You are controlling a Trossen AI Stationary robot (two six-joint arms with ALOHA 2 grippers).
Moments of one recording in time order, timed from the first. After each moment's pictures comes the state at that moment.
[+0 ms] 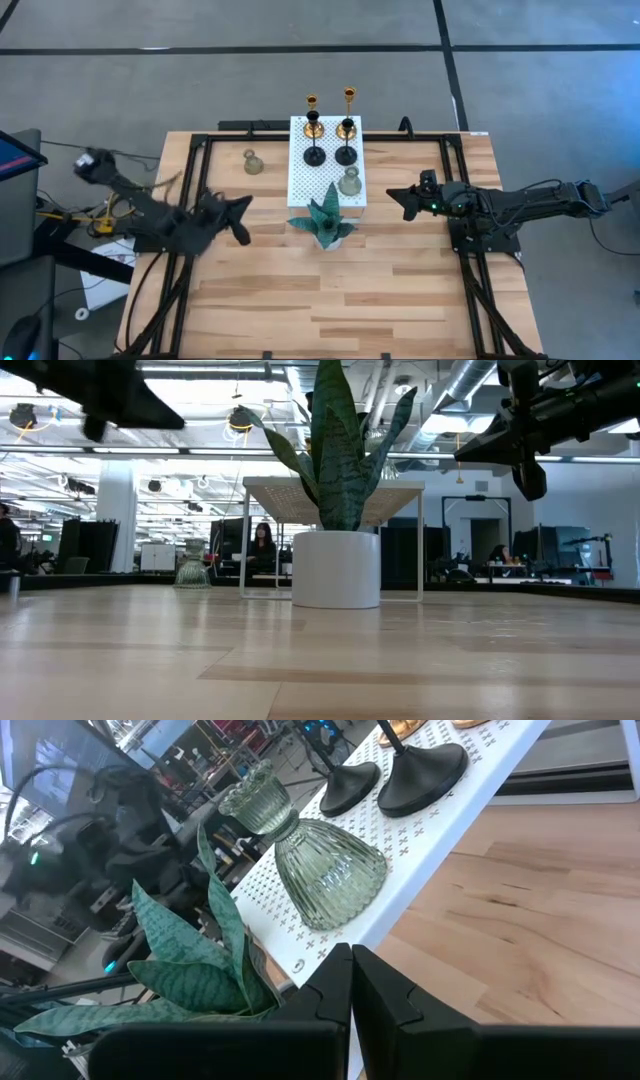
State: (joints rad) left arm -0.59 0.62 0.44 -0.12 -1.25 -0.48; right arm 0.02 0.64 0.32 0.06 0.40 0.82
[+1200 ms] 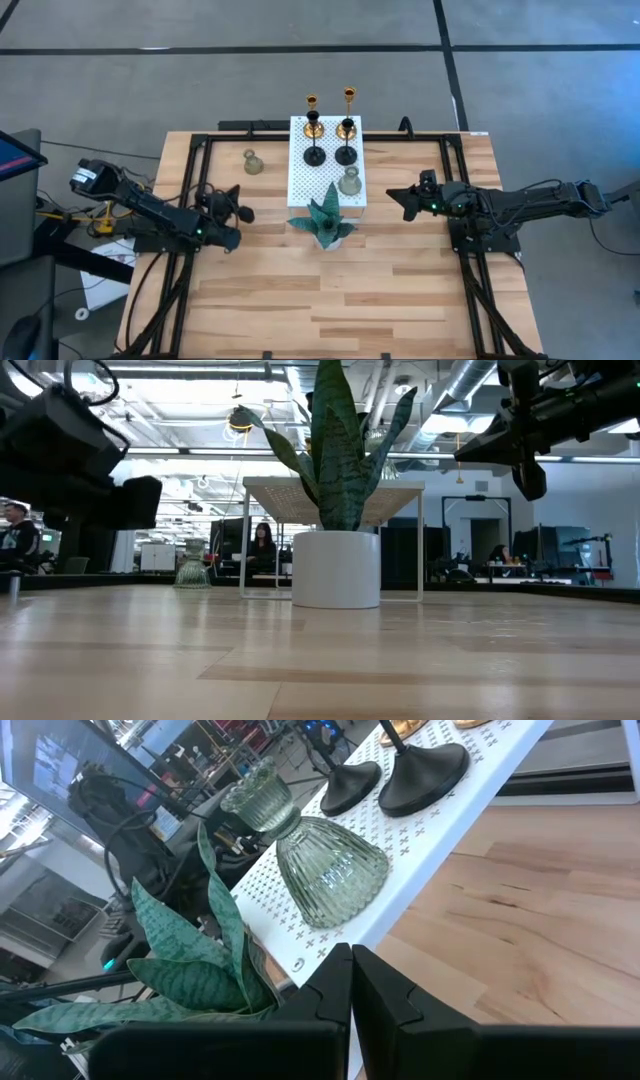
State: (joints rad) left arm -0.33 0.95 0.13 -0.06 -1.40 -1.03; right arm 0.02 0.64 0.32 0.06 0.39 0.81
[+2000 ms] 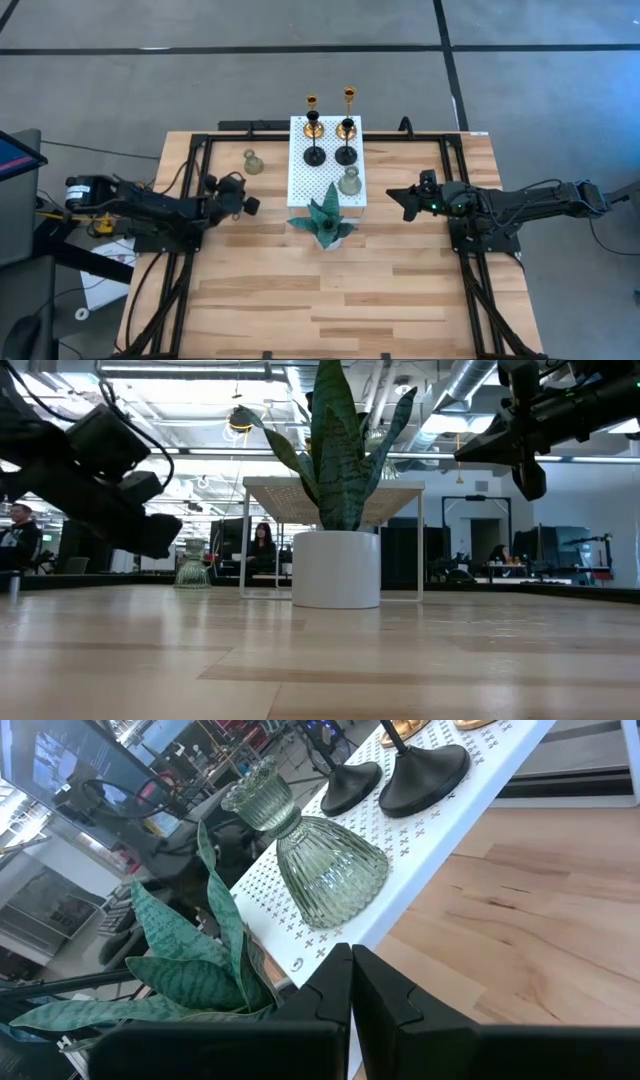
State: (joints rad) left arm 0.11 0.95 0.07 0.32 -0.91 -0.37; right arm 0.02 0.64 0.32 0.06 0.39 0.80
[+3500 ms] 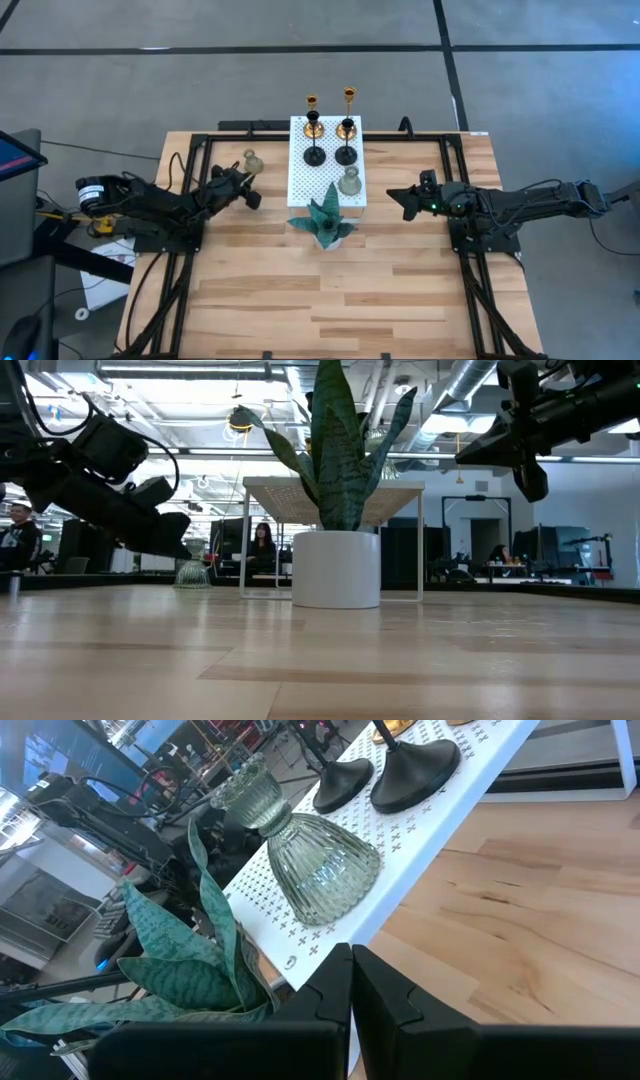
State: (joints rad) left arm 0.39 1.09 0.01 0.80 -0.52 -0.11; right arm 0.02 0.64 0.32 0.04 0.40 0.82
